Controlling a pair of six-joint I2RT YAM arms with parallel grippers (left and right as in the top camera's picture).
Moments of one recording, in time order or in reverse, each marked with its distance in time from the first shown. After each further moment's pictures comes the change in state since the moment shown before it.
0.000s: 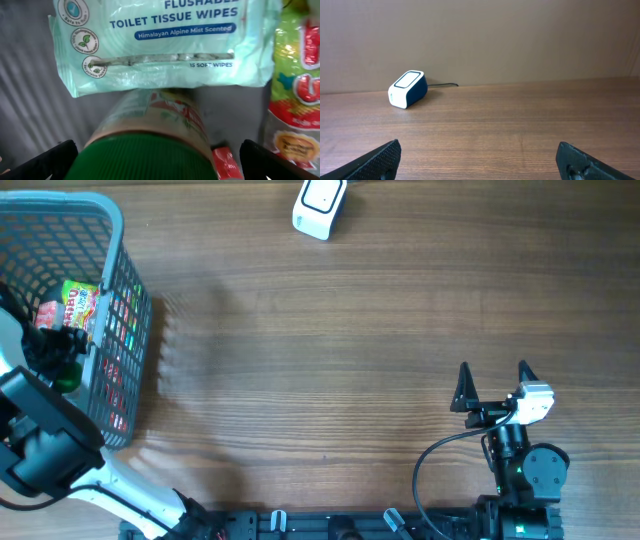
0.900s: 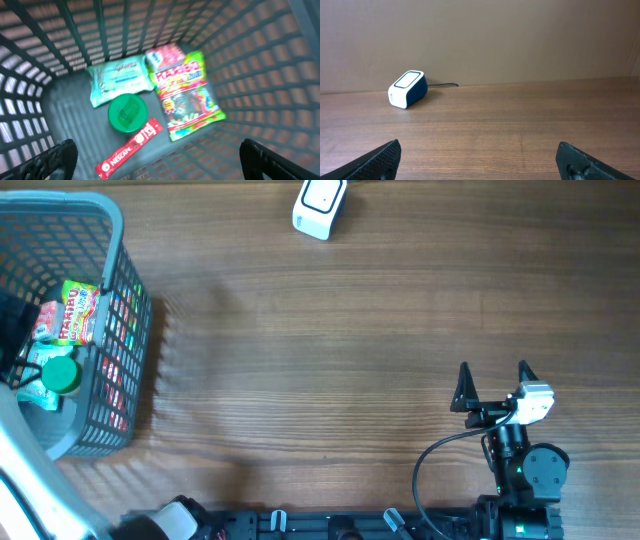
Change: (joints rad) left arm 0.000 -0.599 0.004 0.029 0.047 0.122; right arm 0.000 0.000 0.000 0.000 0.000 0.000
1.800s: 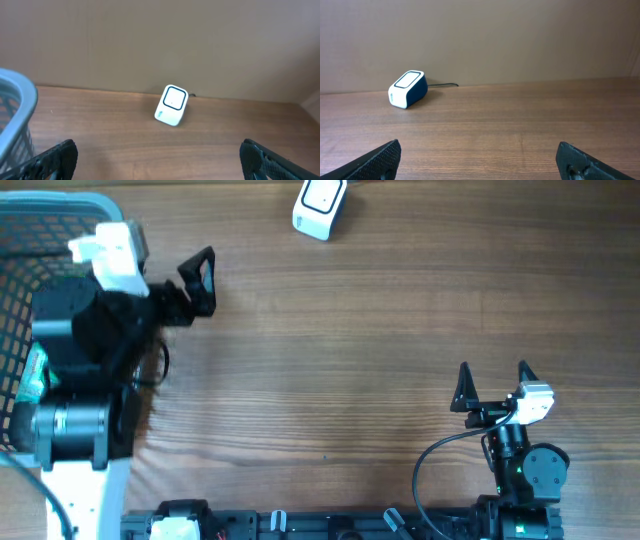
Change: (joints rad) left arm -0.669 -0.375 -0.357 0.624 0.280 0.347; right arm 0.000 0.000 0.000 0.000 0.000 0.000
